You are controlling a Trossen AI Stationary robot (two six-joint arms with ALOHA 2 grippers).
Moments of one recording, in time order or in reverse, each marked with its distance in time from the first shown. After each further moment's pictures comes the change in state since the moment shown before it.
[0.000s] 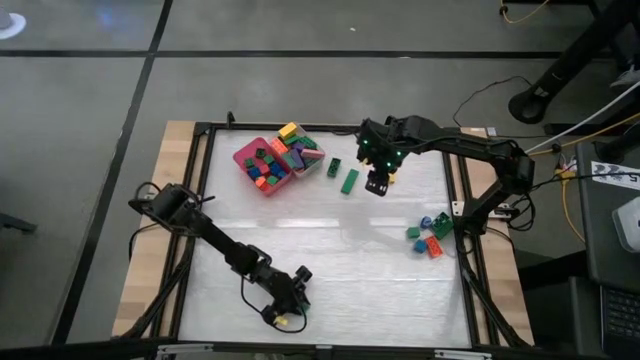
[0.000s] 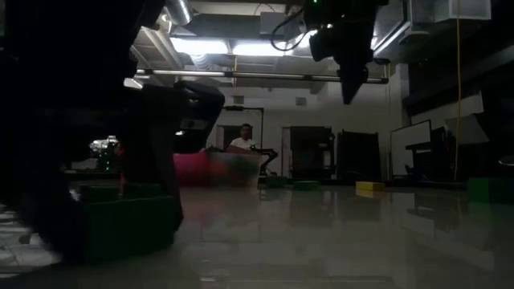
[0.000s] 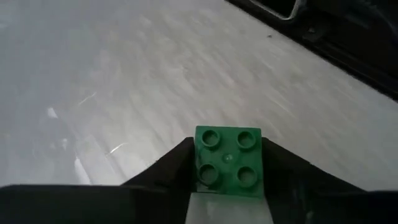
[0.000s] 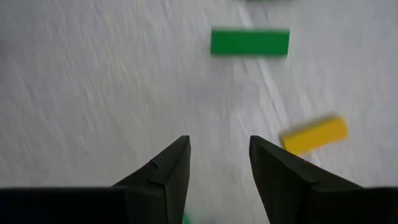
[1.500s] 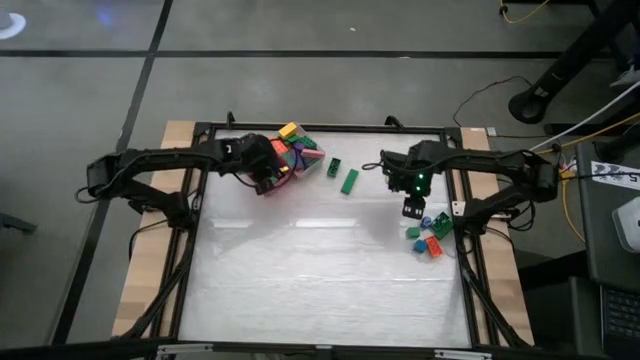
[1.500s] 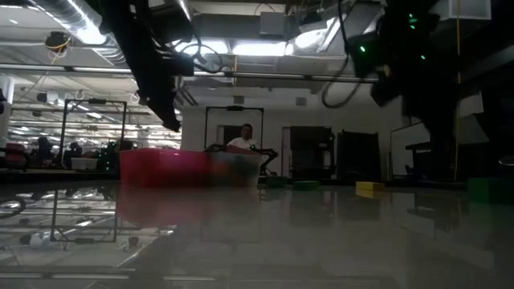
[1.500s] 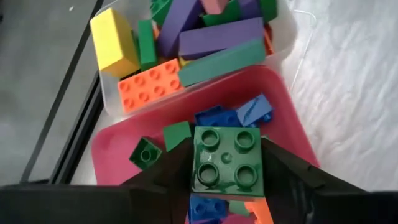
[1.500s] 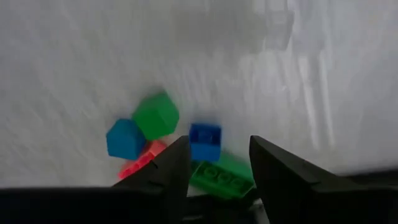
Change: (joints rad) left arm 0.919 -0.676 -0.001 -1.017 -0.318 -0.064; right arm 0.000 -0.198 -0.499 -0.065 -0.026 -0.052
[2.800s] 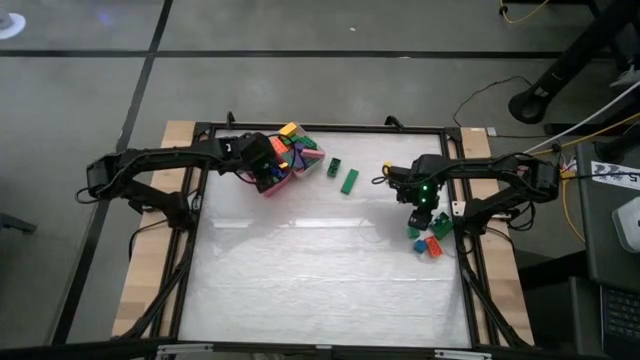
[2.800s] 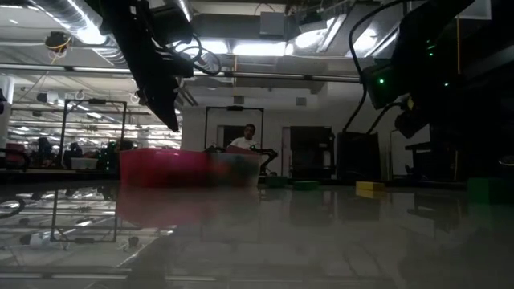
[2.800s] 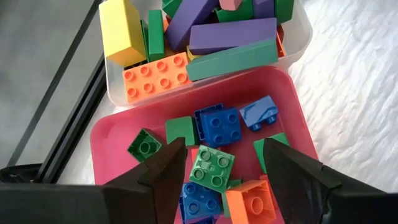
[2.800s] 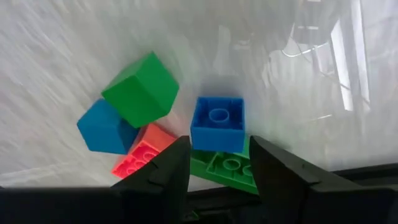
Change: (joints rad) left arm 0.015 0.000 0.000 -0.004 0.000 -0.078; right arm 0.000 -0.005 -0.235 0.100 -0.068 0.086
